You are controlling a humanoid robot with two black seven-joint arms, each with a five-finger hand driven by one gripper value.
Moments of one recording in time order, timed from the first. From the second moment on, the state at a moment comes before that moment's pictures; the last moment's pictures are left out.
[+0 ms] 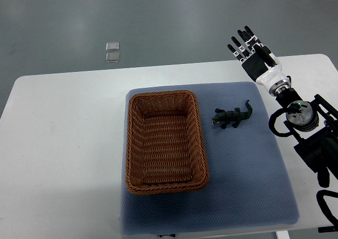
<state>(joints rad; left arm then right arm) -0.04 0.00 -0.09 -0.17 0.04 0.00 0.10 0.62 -0.12 1.19 0.72 -0.11 0.35 0.10</state>
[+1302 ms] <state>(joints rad) -0.04 0.00 -0.09 -0.18 0.04 -0.01 0.10 1.47 -0.48 -0.17 0.85 -0.67 0.47 -0.16</state>
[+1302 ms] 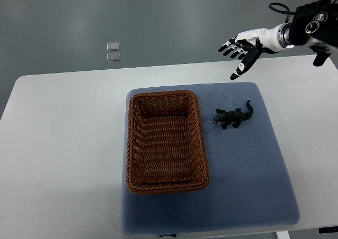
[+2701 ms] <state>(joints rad) -0.04 0.00 -0.09 -0.17 0.04 -0.01 0.10 1.50 -0.35 -0.48 1.02 -0.84 0.40 -0.19</state>
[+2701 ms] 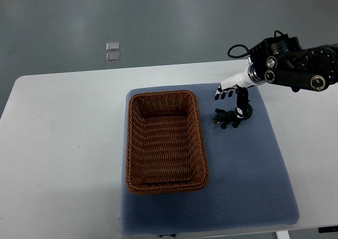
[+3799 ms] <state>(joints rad) -0.04 0.00 -0.09 -0.17 0.04 -0.01 0.10 1.36 -0.31 -0.48 0.94 -1.00 0.27 -0.19</state>
